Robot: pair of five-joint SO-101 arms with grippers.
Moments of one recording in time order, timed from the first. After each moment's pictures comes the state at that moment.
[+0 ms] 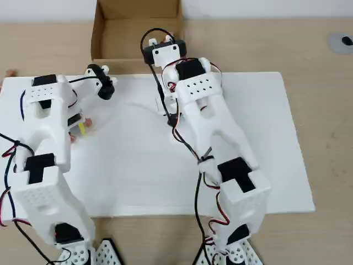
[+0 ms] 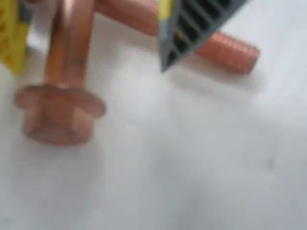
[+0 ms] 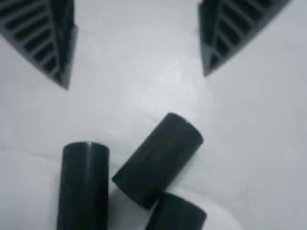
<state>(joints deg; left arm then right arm) -14.2 22.8 0.2 68.2 -78.1 -25.7 18.3 -15.4 86.2 -15.9</state>
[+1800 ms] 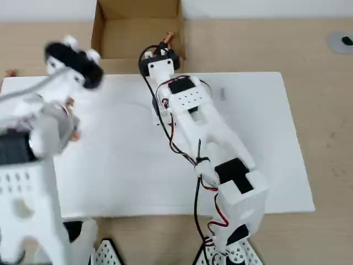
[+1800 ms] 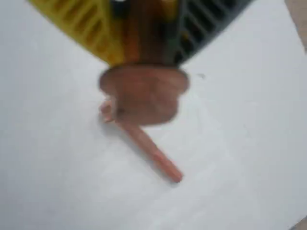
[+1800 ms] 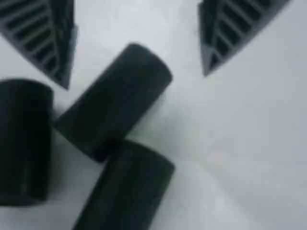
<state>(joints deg) -7.8 -44.0 15.1 87.3 -50.1 -27.9 18.3 2.4 65.5 -18.8</state>
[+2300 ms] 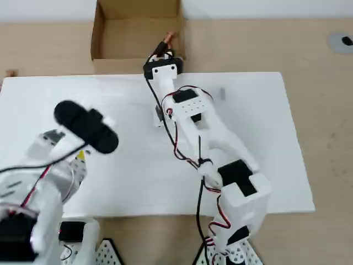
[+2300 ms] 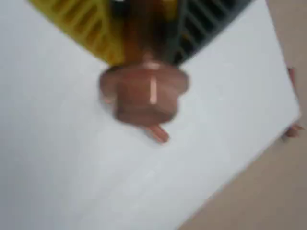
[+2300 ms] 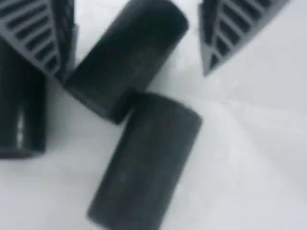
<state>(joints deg) -4.0 -73.4 28.8 87.3 -53.1 -26.5 17.2 13.1 49.0 -18.9</state>
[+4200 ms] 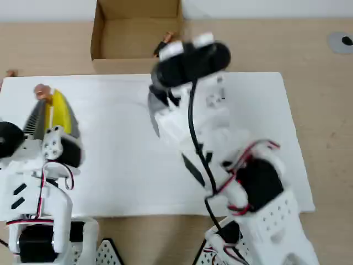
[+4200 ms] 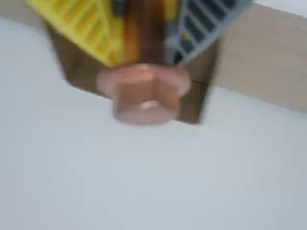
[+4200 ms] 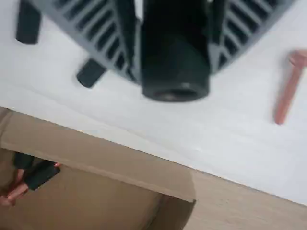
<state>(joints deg) -4.1 -92.6 57.7 37.7 8.5 -37.5 -49.3 19.4 63.3 -15.5</state>
